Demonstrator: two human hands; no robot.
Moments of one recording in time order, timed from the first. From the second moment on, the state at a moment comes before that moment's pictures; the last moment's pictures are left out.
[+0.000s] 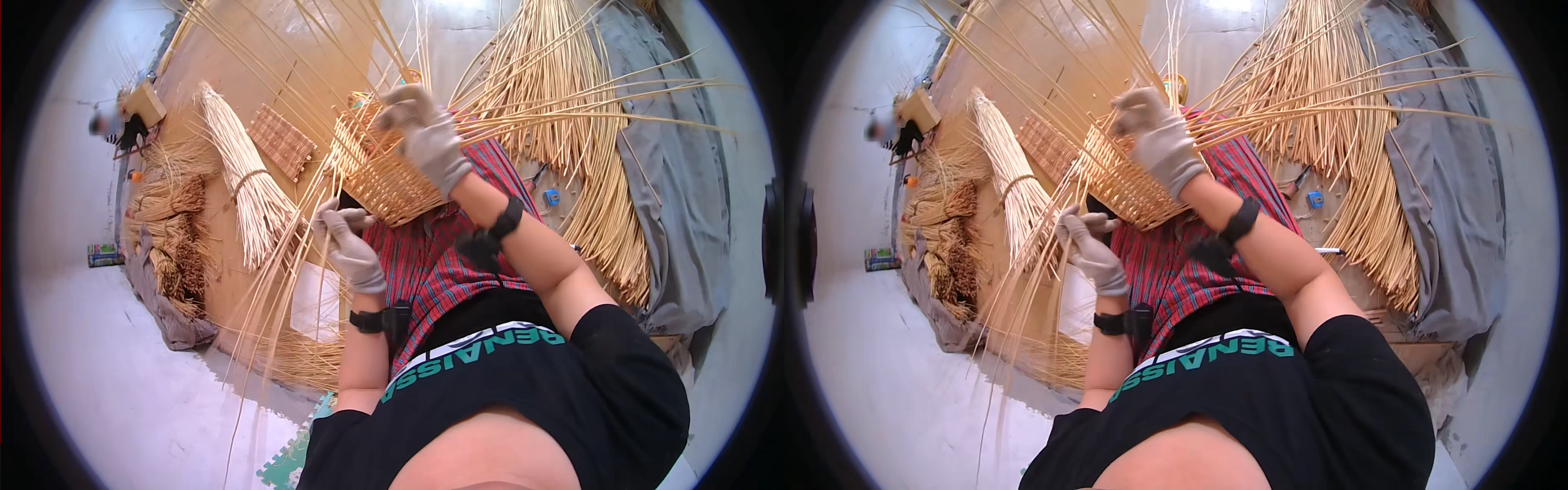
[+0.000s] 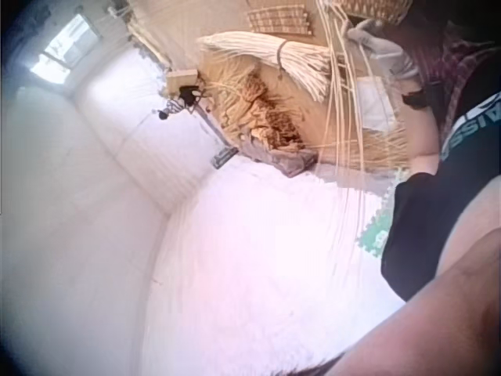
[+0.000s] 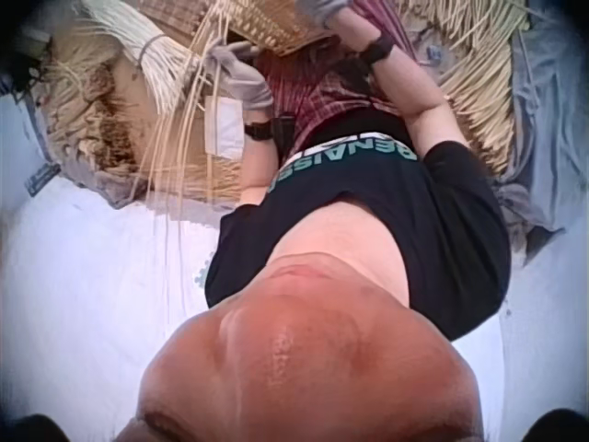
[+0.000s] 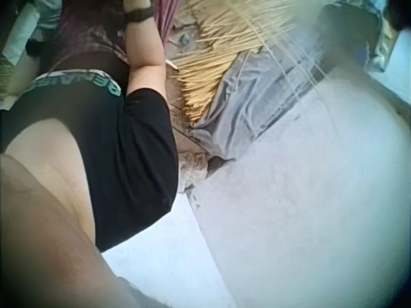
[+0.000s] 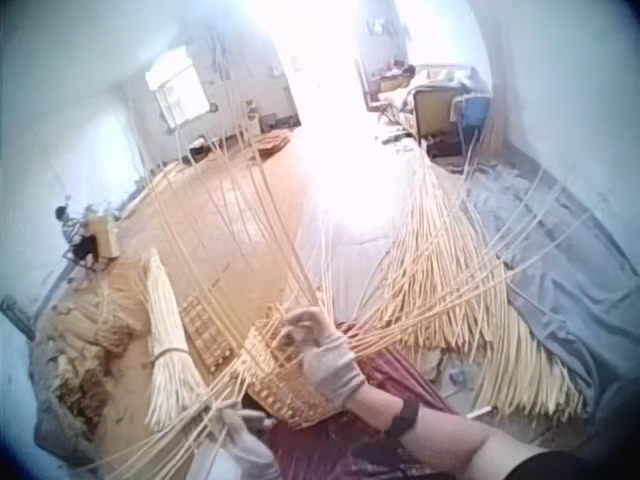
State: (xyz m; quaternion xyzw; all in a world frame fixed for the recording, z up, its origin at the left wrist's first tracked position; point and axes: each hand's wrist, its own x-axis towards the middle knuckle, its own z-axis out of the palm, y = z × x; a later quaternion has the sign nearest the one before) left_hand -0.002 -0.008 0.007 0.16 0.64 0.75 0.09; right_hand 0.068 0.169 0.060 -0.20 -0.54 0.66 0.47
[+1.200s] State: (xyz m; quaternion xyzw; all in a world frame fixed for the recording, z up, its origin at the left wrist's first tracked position) left_hand -0.009 0.108 0.026 0.37 0.72 0.57 -0.16; right_hand 0.135 0.217 0.044 -0.40 -0.59 0.57 0.42
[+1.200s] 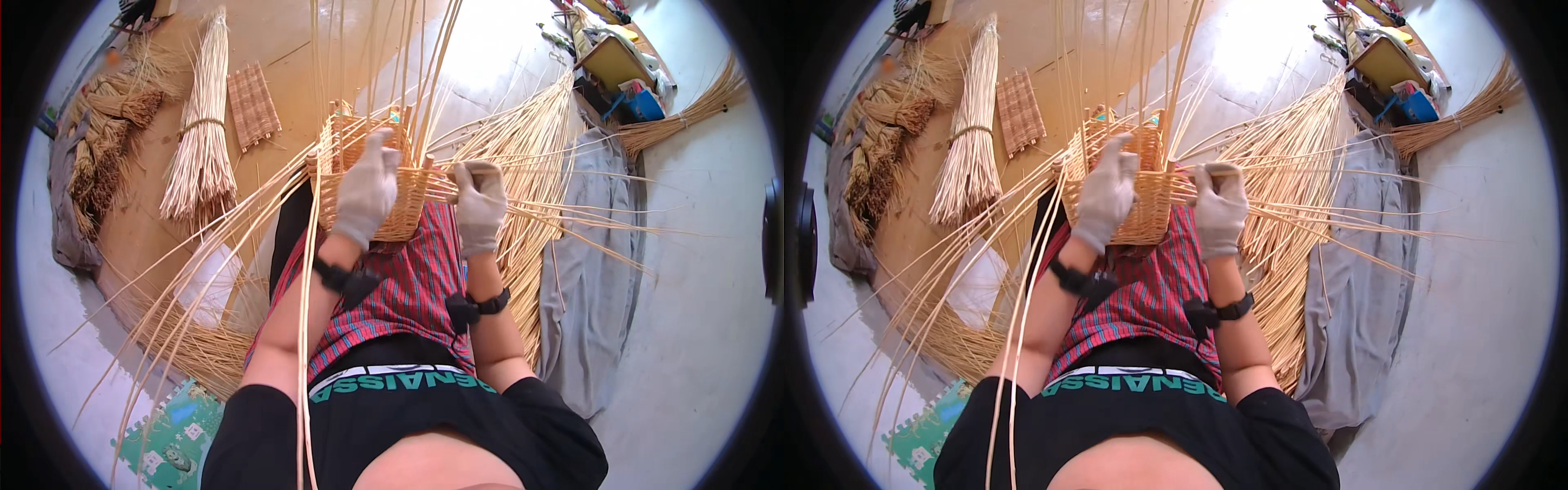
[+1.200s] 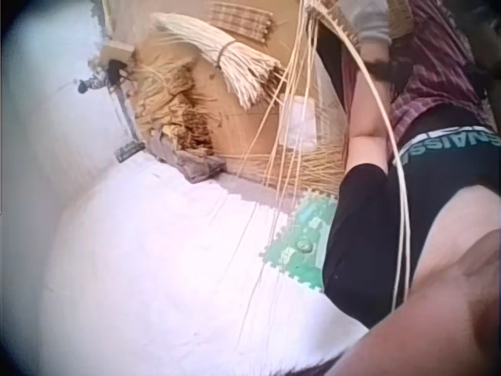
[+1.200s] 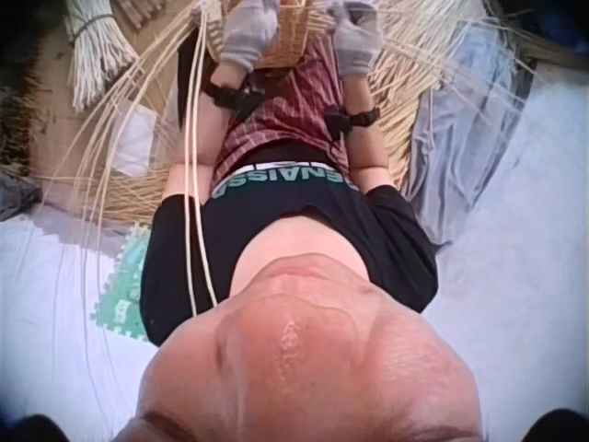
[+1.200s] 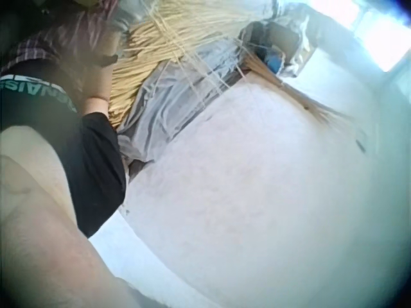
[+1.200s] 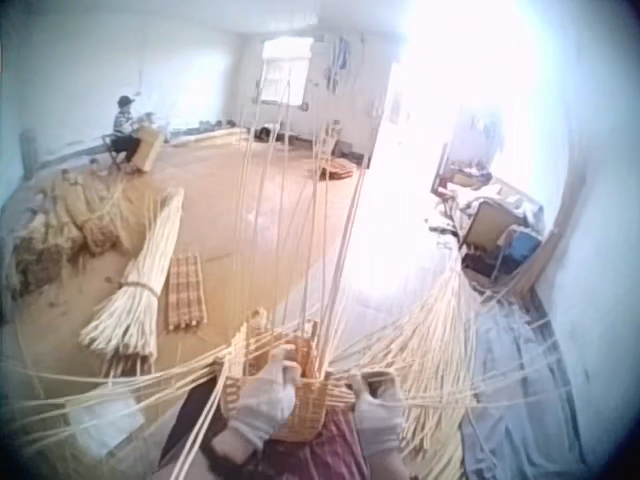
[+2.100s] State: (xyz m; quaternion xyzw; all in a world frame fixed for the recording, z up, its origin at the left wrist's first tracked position) left_hand -0.010 0.088 -0.026 0.15 0.38 0.85 0.34; right_hand 0.107 0.242 0.046 -0.36 -0.84 0.35 0.22
